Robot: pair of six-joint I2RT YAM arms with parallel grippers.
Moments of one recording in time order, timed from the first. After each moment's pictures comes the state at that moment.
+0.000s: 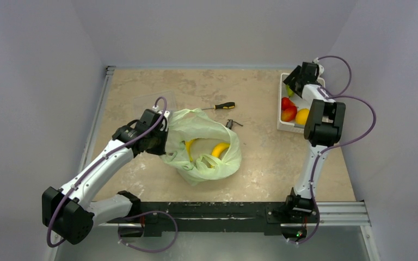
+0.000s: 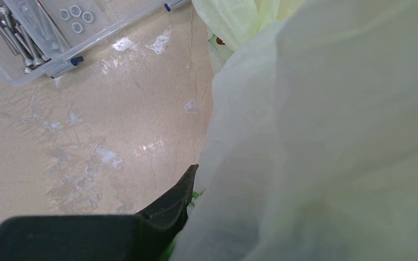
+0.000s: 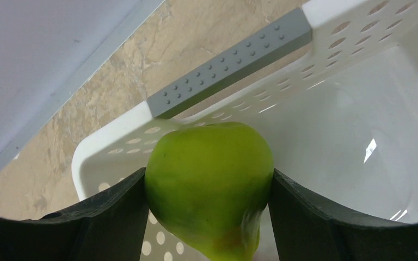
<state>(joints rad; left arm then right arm) -0.49 1.12 0.93 -0.86 -0.06 -0.27 -0.17 2.24 1.72 -0.12 0.13 0.56</state>
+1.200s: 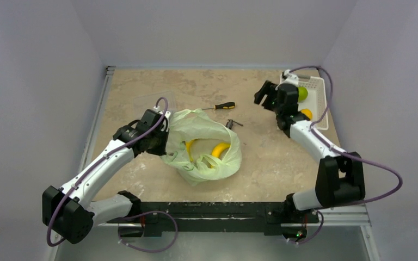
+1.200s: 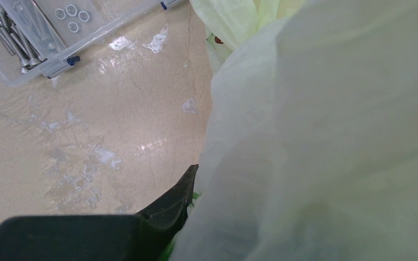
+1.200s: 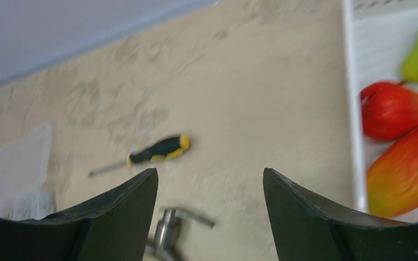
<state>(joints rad) -0.49 1.12 0.93 -0.86 -0.06 -0.27 0.13 1.47 1.00 0.08 0.12 0.47</state>
